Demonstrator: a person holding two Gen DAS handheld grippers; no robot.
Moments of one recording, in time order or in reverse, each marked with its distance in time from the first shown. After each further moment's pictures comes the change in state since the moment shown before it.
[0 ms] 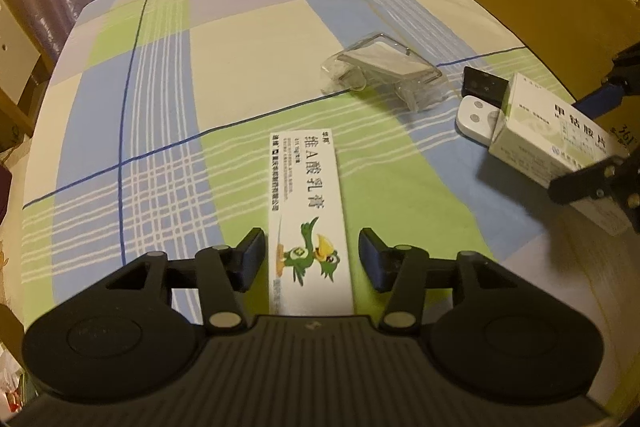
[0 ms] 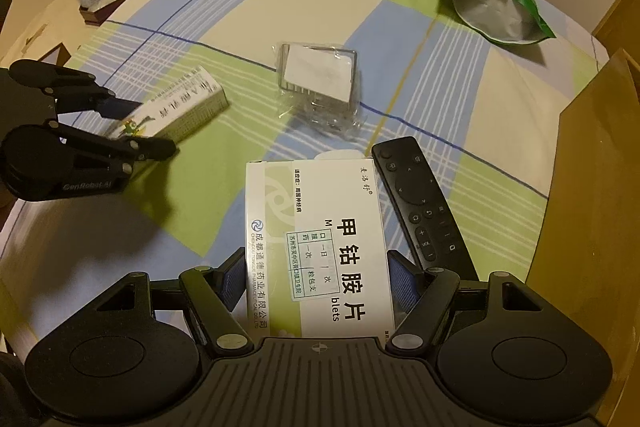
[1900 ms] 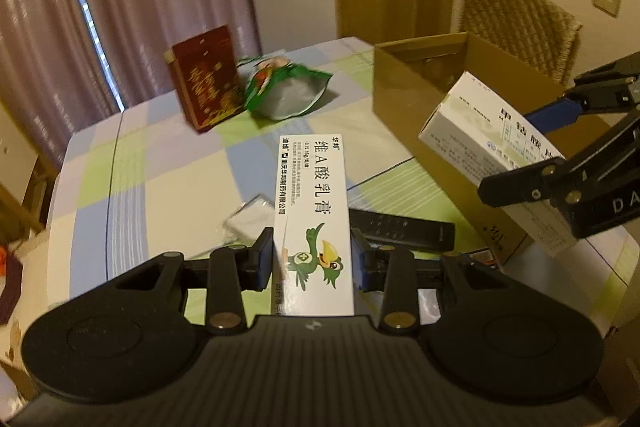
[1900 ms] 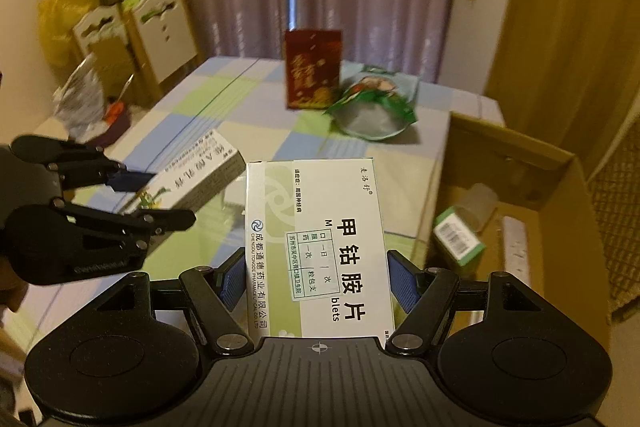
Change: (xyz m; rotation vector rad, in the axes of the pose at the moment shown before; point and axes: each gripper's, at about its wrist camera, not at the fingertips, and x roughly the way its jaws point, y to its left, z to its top) left arm -0.116 -0.125 0.059 0.121 -0.246 -0.008; right arm -0.171 -0.058 -0.056 0.173 -0.385 -0.068
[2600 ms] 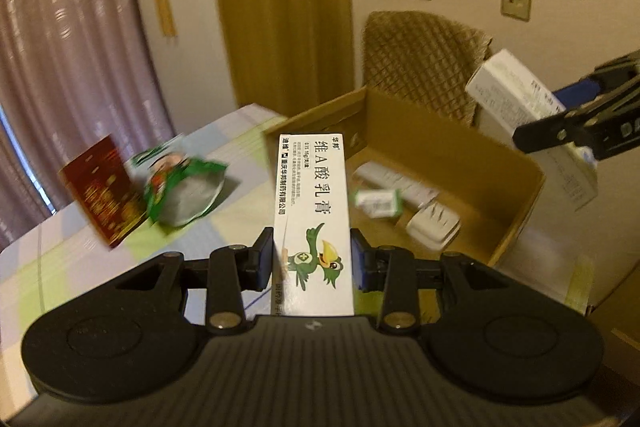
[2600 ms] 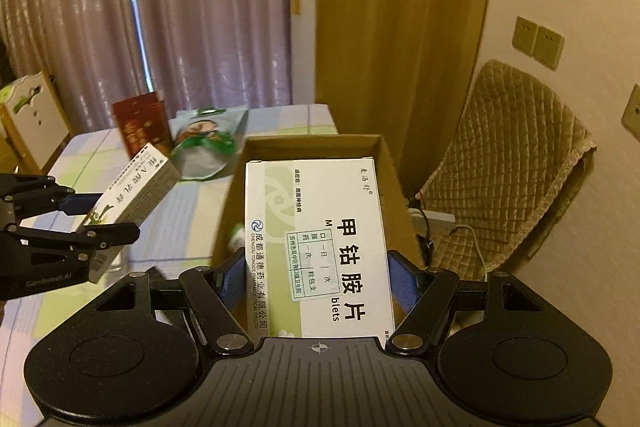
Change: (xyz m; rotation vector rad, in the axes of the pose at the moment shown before) left arm 0.027 -0.061 0.081 0.181 -0.143 -0.223; right arm -0.066 -0.128 -0.007 0.287 -0.072 -0.281
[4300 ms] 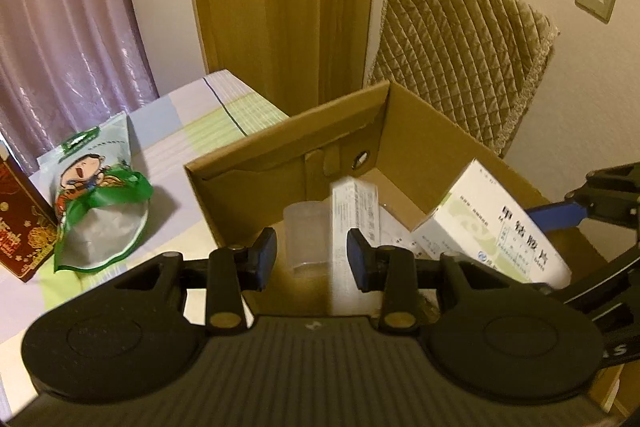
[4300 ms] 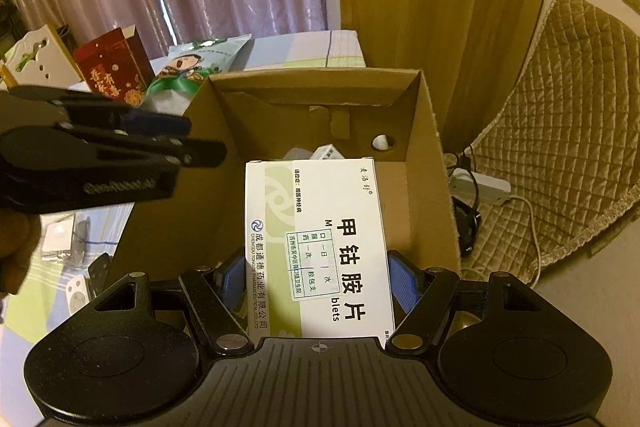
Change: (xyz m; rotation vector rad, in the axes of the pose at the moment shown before) left arm 0.195 -0.009 0.084 -0.115 0.176 0.018; right arm 0.162 -0.047 0.025 -0.059 0.222 0.129
